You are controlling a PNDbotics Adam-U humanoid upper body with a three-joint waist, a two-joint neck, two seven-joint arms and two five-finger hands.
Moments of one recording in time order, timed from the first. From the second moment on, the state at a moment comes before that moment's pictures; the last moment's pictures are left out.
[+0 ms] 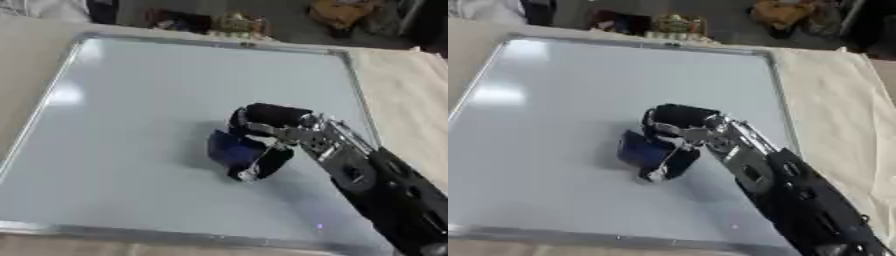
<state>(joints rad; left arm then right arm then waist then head) -0.29 0.32 0.17 -1.91 0.35 -0.30 0.07 -0.80 -0.44 0.43 -1.47 0.65 -0.15 0.54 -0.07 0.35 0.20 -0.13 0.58</state>
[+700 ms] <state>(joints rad) -0.29 0.32 0.17 -1.91 0.35 -0.30 0.07 -0.82 -0.51 0.37 -1.42 0.69 -0.17 0.47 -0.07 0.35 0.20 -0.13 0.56</state>
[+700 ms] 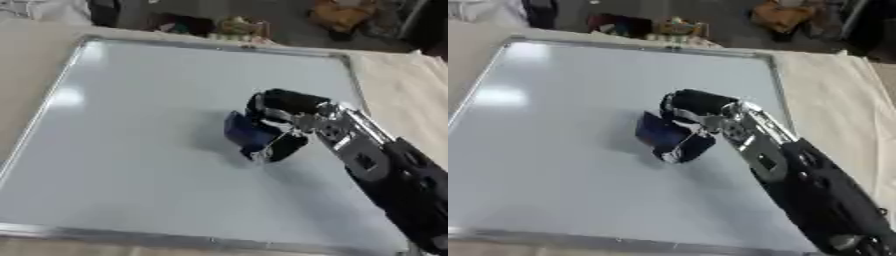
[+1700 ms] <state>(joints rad) -0.29 0.32 0.16 -1.91 0.35 -0.30 0.07 -0.88 -0.63 0.26 -1.23 0.79 -0.18 0.35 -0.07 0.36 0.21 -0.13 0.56</state>
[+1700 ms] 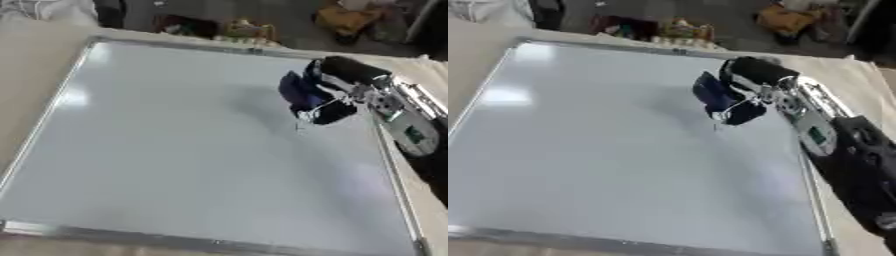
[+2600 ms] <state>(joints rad) -0.31 0.32 0.16 -1.91 0.35 -0.30 0.07 -0.91 -0.64 0.23 -1.09 0.90 -0.26 0.36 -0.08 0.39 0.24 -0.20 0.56</state>
